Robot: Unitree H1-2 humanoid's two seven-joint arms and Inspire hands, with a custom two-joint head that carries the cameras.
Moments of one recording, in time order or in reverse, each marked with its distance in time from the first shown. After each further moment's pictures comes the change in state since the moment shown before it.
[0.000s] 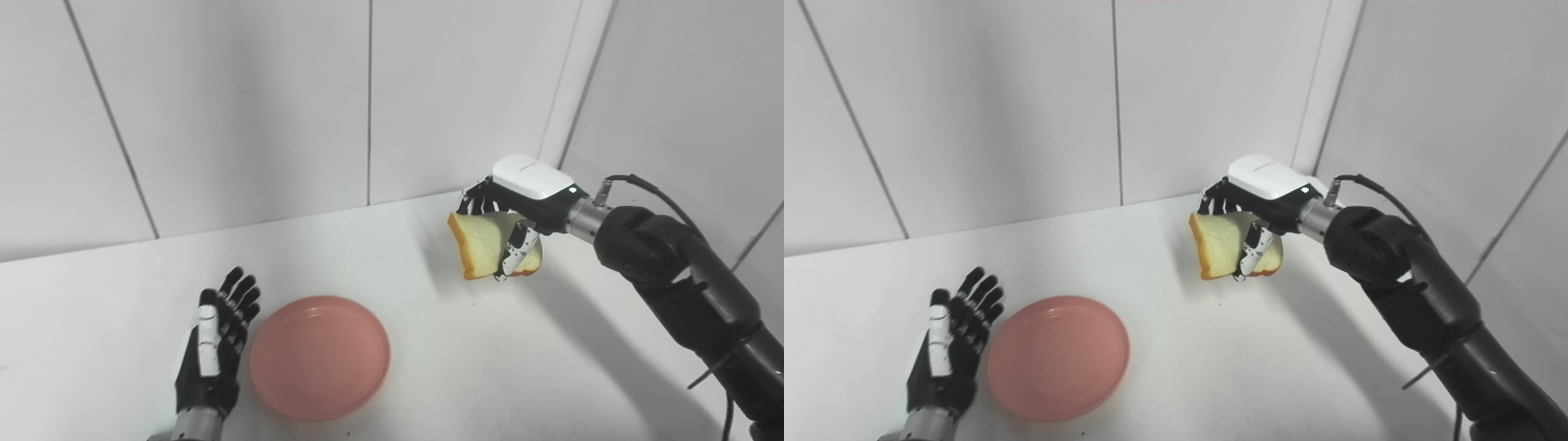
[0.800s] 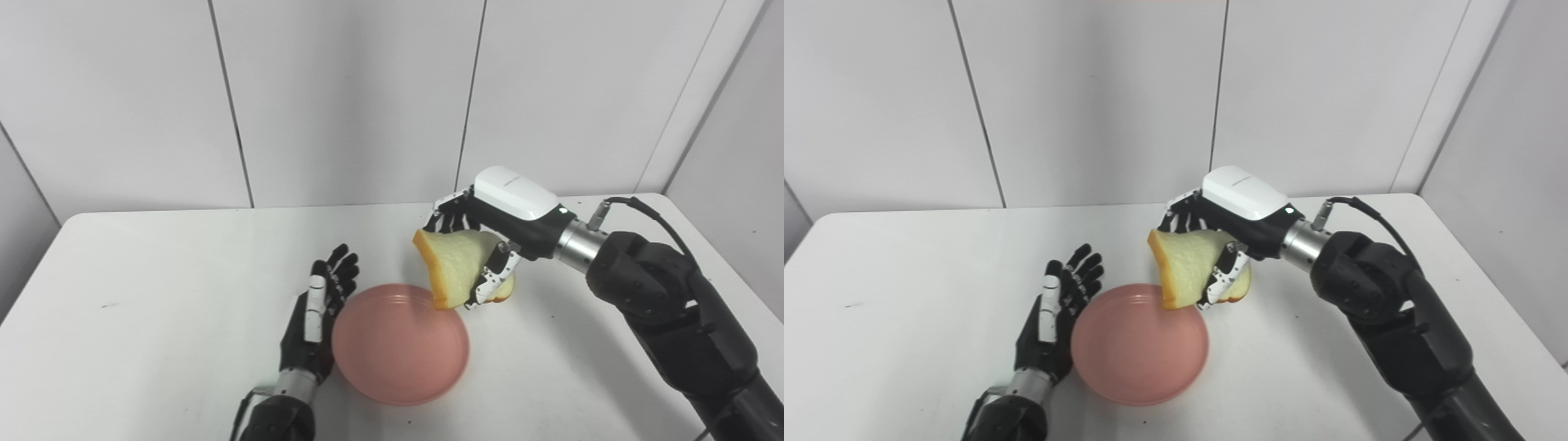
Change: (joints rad) left arm -0.007 -0.062 -0.034 0.035 0.040 -0.033 0.032; right arm -0.146 0.262 0.169 -0.074 0.035 -0.011 0.059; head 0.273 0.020
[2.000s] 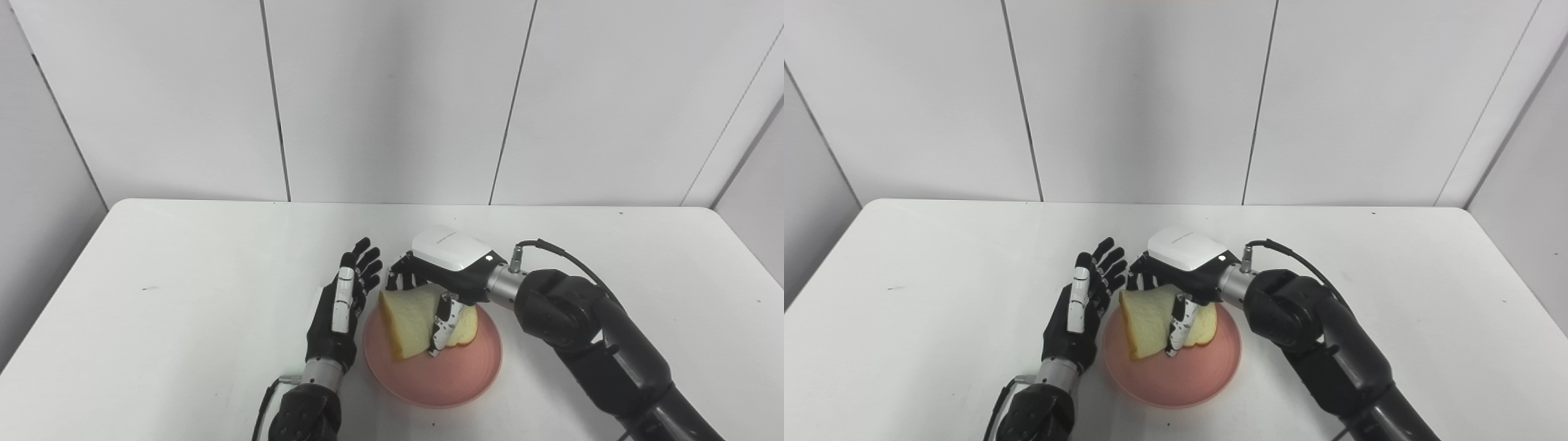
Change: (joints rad) left arm -0.013 -0.002 0.011 0.013 0.043 -0.025 0.098; right arm -0.058 0.192 0.189 0.274 -0.246 -0.053 -0.008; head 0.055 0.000
